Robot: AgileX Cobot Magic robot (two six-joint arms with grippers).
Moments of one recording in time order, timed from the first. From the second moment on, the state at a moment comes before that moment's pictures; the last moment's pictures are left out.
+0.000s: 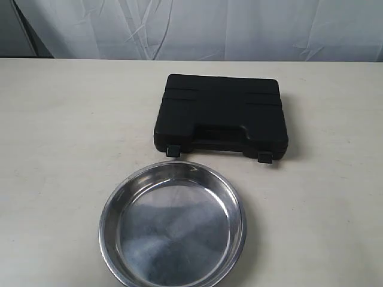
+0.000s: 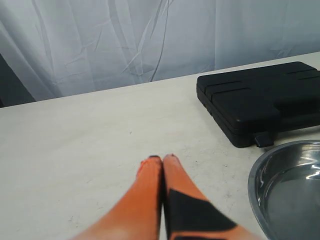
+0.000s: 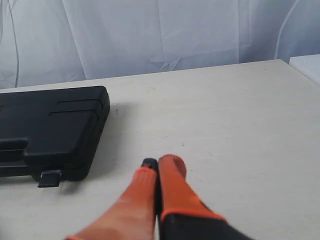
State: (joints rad) left arm -0.17 0.00 0.00 0.00 0.23 0.03; right arm -0.10 0.01 0.00 0.17 0.31 -0.07
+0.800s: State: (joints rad) left arm -0.17 0.00 0.00 0.00 0.23 0.03; right arm -0.10 0.00 -0.08 0.68 0.01 0.00
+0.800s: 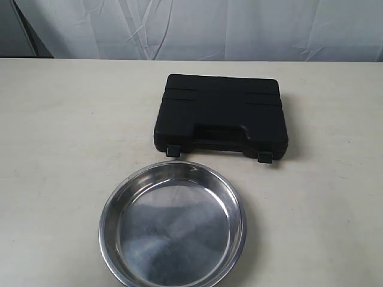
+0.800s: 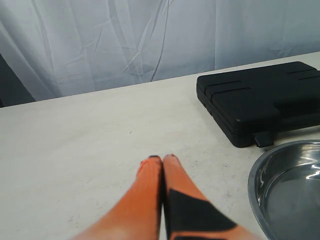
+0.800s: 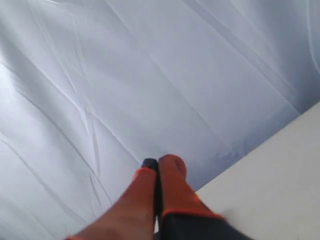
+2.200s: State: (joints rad) left arm -0.17 0.00 0.00 0.00 0.23 0.03; right arm 0.58 2.08 -1.54 -0.05 0.90 -0.98
